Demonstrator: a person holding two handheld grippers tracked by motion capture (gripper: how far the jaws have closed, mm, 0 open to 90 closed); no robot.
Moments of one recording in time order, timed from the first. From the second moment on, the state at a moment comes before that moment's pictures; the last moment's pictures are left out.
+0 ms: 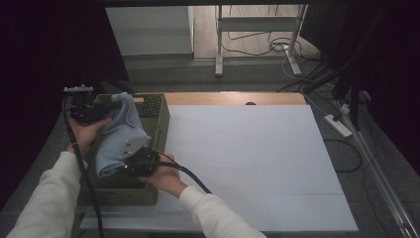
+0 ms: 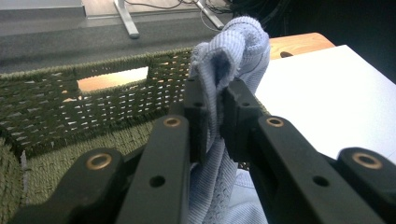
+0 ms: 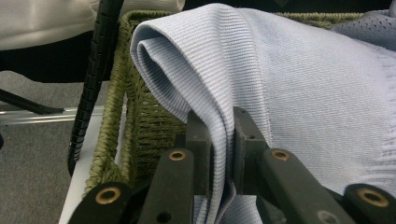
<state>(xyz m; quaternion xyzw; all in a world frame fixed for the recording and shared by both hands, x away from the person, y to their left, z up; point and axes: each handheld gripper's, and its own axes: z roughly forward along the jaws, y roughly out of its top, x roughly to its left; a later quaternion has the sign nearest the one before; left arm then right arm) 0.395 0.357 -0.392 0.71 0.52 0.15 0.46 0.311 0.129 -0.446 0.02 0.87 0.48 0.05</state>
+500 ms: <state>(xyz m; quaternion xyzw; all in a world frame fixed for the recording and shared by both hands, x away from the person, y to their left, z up) 0.404 0.356 -0.408 0.71 0.52 0.14 0.45 0.317 0.133 -0.451 0.02 0.88 0.47 0.05</state>
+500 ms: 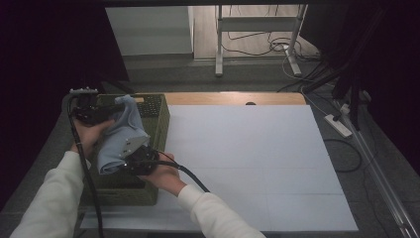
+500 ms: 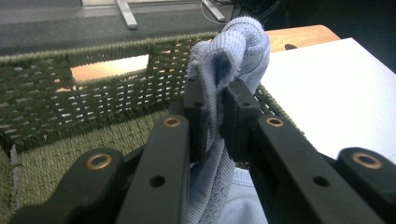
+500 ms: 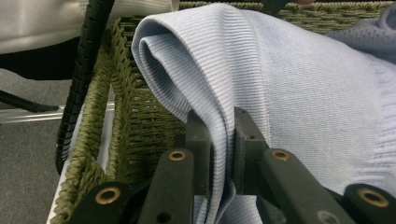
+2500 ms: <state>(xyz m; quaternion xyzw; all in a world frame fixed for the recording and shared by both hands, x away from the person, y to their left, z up) 0.410 0.339 -0.413 0.74 0.51 0.14 0.42 0.334 0.107 -0.444 0.09 0.87 0.48 0.07</state>
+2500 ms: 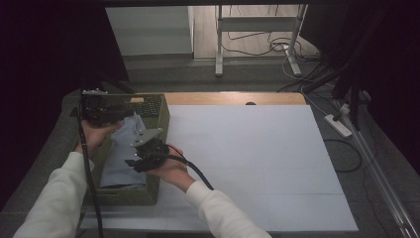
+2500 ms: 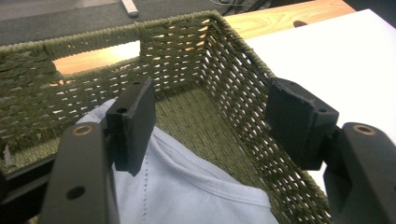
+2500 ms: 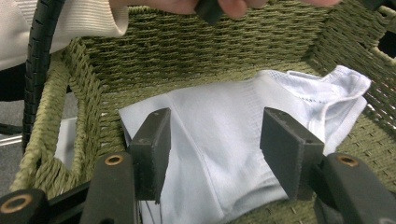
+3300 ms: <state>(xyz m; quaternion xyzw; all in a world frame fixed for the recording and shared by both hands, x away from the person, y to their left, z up) 0.382 0.325 -0.410 0.74 0.49 0.13 0.44 0.336 0.054 -0.442 0.12 0.86 0.49 0.07</state>
